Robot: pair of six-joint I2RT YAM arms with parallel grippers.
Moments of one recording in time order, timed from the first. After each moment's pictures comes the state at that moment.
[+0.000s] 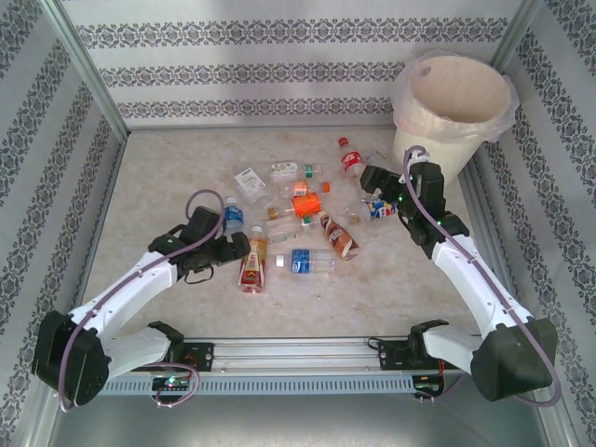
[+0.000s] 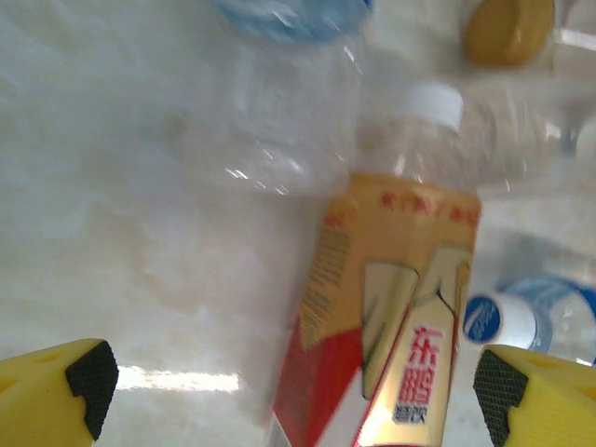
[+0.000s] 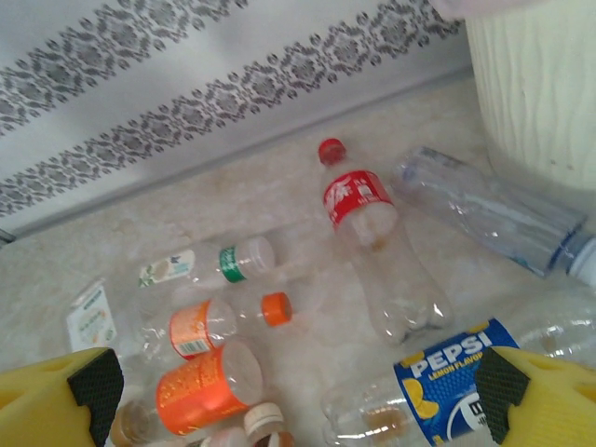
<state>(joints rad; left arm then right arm) -0.48 1.12 0.74 -0.67 0.00 -0.76 0.20 1.13 0.87 -0.18 -0.03 0.50</state>
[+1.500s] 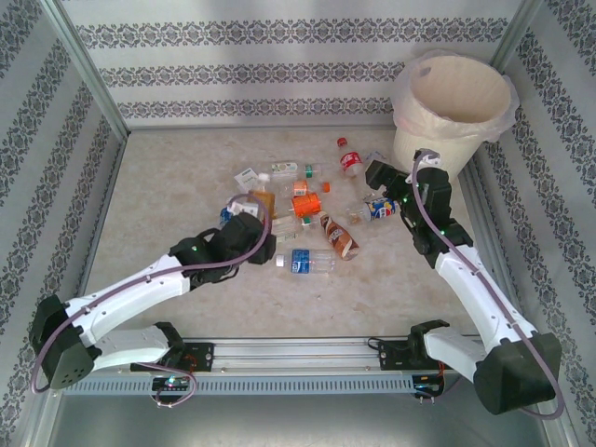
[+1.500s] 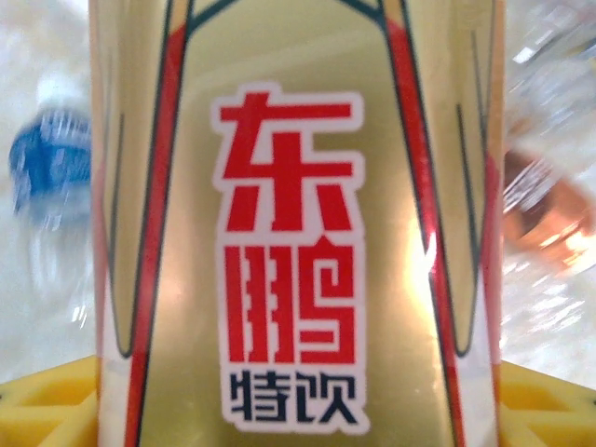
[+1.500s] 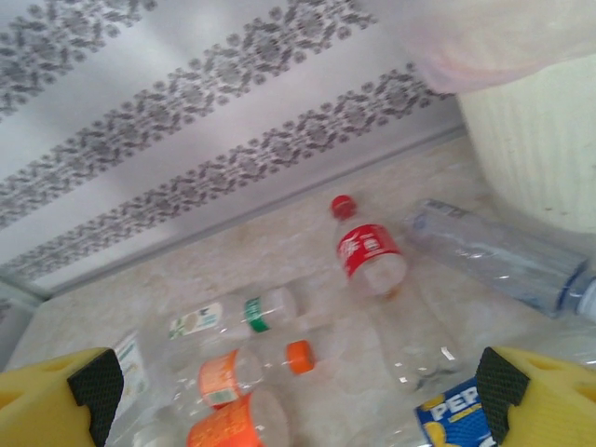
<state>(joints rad) -0.80 1.15 0.92 -0.55 -0.31 -0.54 0.20 1.05 0.82 -0.07 -0.03 0.56</state>
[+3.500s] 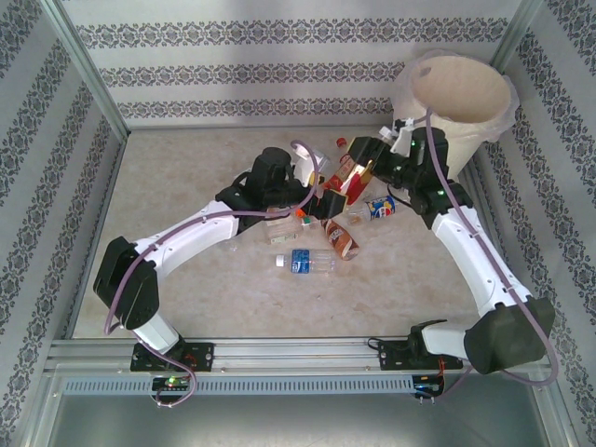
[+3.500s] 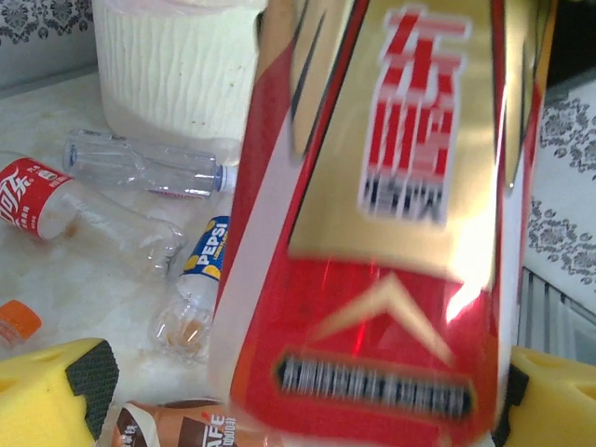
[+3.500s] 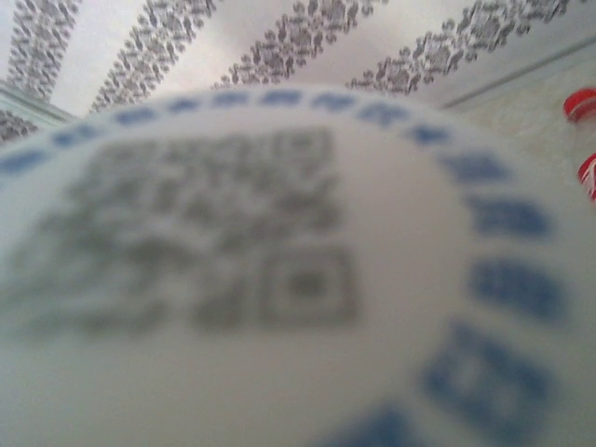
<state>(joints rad) -0.67 1.63 1.32 -0.06 0.42 -0.23 0.18 1.28 1.20 -0.26 -0.45 0.75</state>
